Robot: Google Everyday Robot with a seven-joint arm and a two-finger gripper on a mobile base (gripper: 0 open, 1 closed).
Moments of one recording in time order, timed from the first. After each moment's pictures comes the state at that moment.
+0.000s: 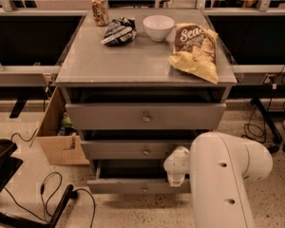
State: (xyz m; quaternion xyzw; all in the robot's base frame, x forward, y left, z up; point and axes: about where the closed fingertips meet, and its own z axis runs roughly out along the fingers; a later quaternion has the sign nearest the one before) arm 0.601 -0.184 0.206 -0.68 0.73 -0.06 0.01
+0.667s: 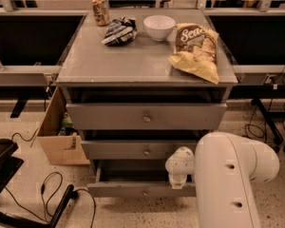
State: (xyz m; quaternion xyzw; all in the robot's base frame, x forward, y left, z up) arm 0.584 -0.184 0.214 -0.68 0.73 -0.04 0.00
